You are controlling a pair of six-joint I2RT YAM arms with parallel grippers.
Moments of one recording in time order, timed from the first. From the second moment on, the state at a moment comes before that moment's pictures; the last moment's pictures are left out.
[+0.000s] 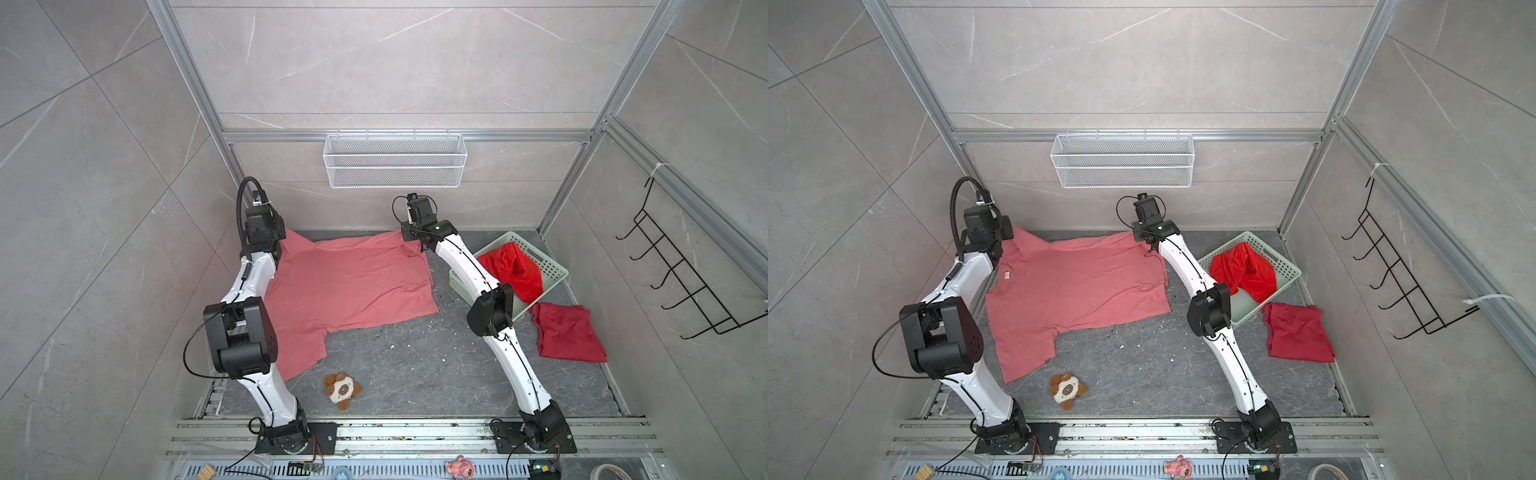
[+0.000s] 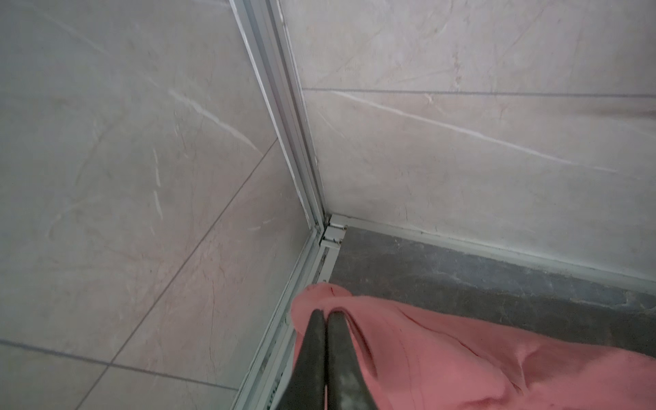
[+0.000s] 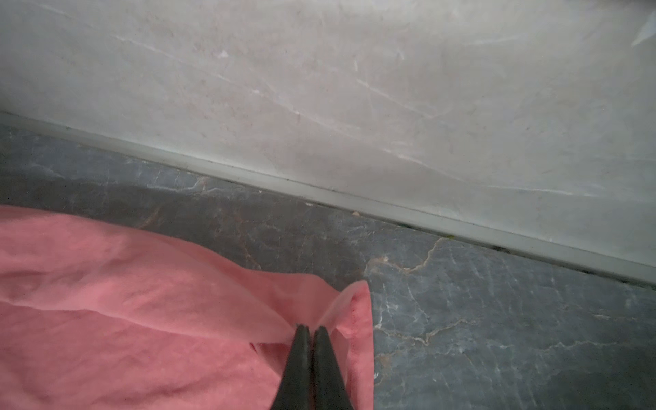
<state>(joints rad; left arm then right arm) 0.16 1.80 1.46 -0.03 -0.22 0.08 0.49 2.66 2.77 -0.76 0.21 0.10</state>
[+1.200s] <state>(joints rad) 0.18 1.84 1.68 -0.25 -0.20 -0.12 0.49 2.69 2.84 -0.71 0.24 0.08</state>
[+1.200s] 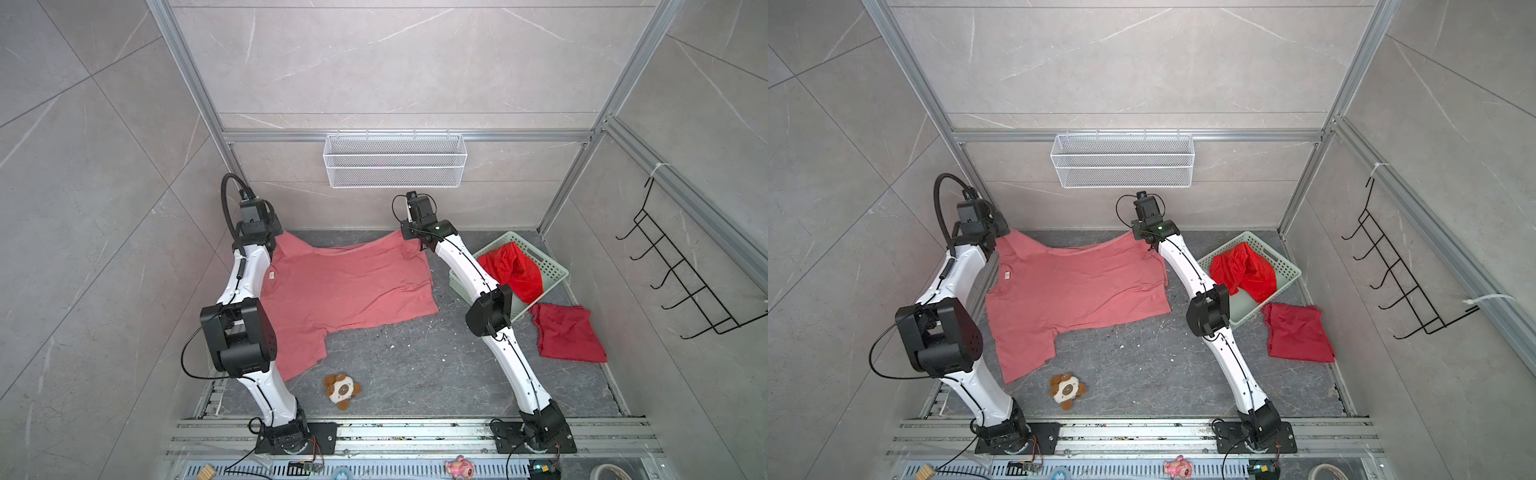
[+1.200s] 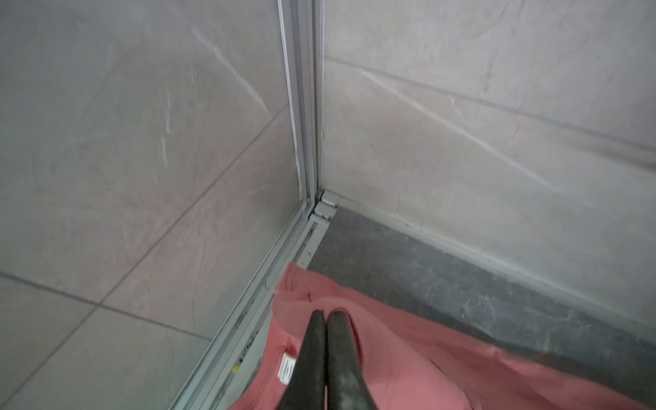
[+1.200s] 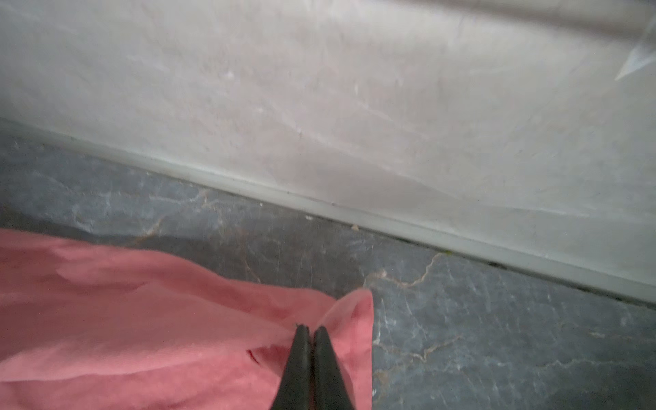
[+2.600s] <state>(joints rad) 0.24 1.71 1.18 -0.29 -0.28 -0.25 0.47 2.58 2.36 -0.64 0.25 0.11</state>
